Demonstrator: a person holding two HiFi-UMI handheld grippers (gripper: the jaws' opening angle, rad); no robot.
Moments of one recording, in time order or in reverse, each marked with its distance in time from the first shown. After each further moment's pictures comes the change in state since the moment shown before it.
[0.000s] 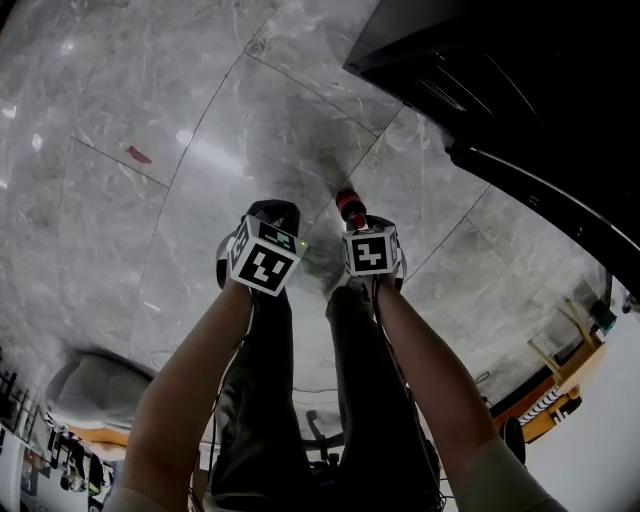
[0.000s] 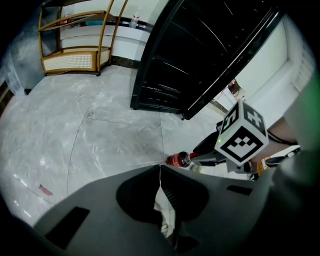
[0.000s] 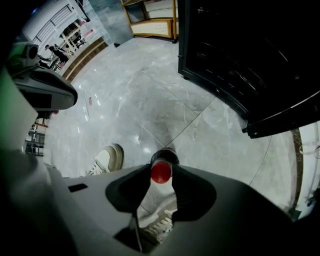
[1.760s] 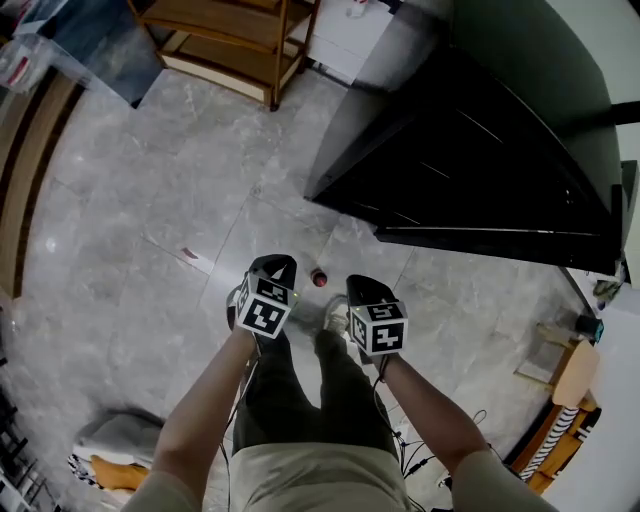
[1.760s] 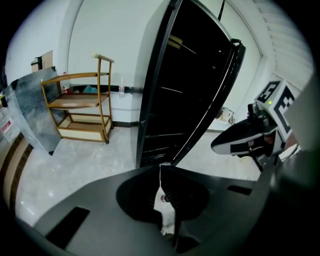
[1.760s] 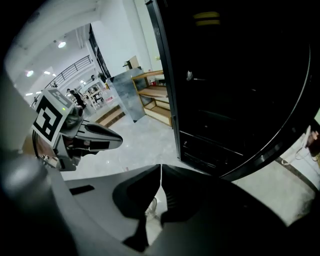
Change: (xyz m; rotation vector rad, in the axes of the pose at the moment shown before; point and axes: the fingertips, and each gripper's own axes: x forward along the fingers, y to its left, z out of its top) left arm -0.382 -0.133 0.185 0.169 -0.309 0.102; right arm -0.525 0.032 0.069 0.082 -0.580 0.073
